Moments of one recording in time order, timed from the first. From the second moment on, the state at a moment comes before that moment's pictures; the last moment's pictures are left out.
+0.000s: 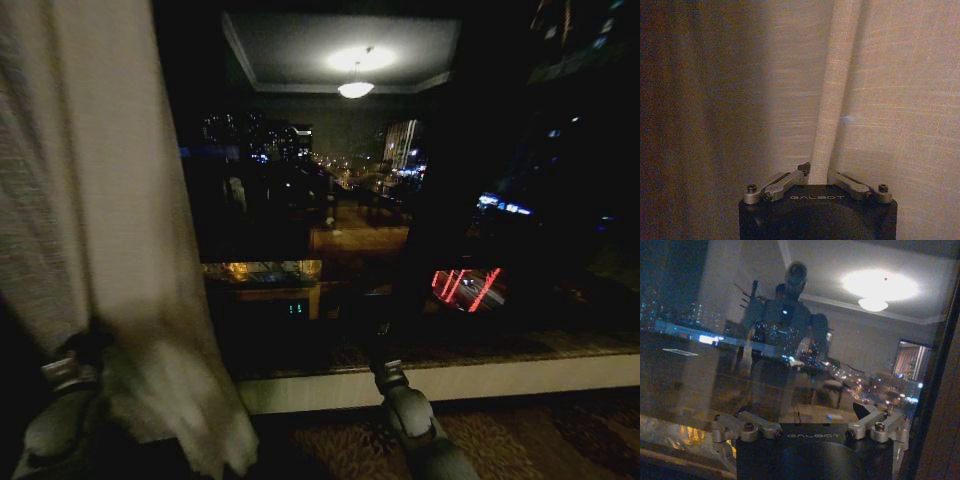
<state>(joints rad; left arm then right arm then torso) 1.26 -1.13 -1.09 -1.82 -0.36 0.30 -0.38 -1.18 1.30 0.32 1.86 0.02 -0.14 0.10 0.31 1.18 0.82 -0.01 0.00</state>
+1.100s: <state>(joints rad) 1.42 -1.20 -1.01 -2.10 -0.47 0.41 0.00 -1.13 1.33 0.32 1.78 0.02 -0.12 0.10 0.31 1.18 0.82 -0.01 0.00</state>
